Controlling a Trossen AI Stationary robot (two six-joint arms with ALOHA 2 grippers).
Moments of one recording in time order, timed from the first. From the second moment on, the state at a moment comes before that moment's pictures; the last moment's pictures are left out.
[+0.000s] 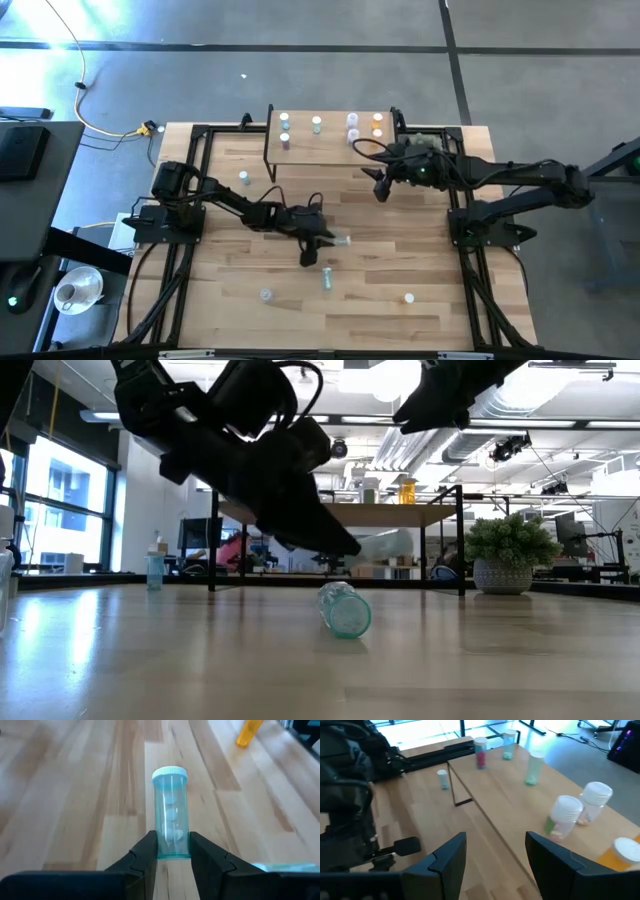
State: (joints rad) left arm 0.02 1.88 0.83 0.49 0.05 -0.10; right arm -0.13 1.09 0.90 -0.27 0.30 0.15
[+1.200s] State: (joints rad) left arm 0.09 1.51 0.17 1.42 0.07 -0.17; right arm -0.05 1.36 0.90 0.27 -0.07 -0.06
